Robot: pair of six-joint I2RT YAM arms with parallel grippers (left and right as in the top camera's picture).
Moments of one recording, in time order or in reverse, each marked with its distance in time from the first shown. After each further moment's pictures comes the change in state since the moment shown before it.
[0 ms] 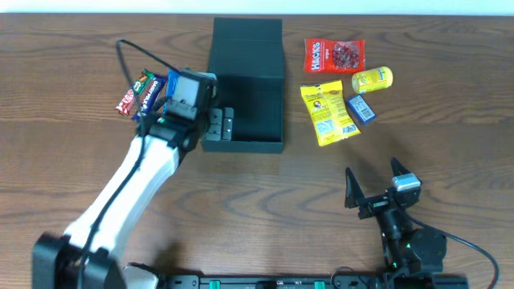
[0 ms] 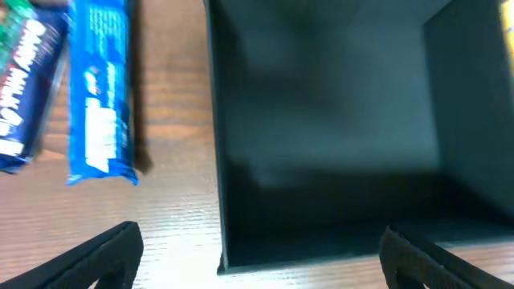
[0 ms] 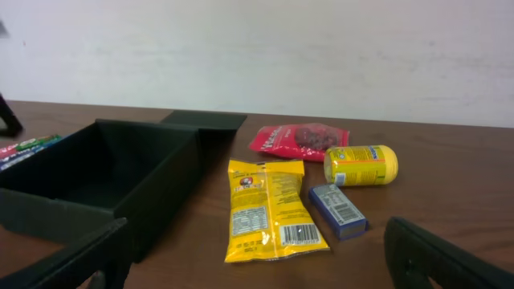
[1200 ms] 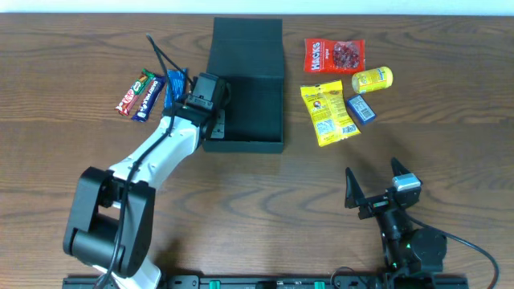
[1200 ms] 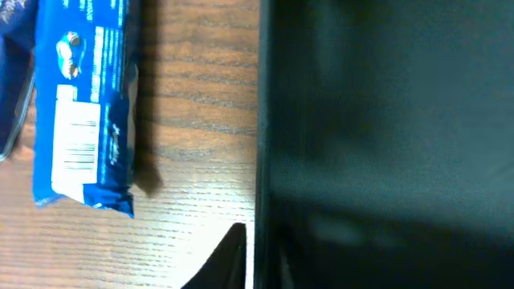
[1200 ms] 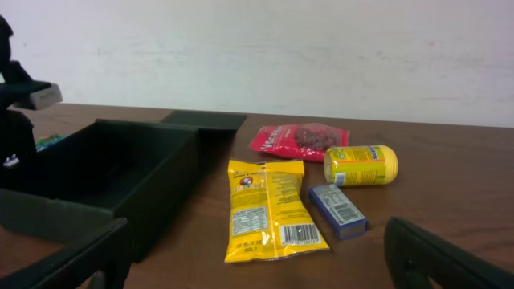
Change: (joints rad) left arm 0.003 0.242 0.000 0.124 -0.144 -0.056; right arm 0.000 0.000 0.000 0.000 0.000 0.000
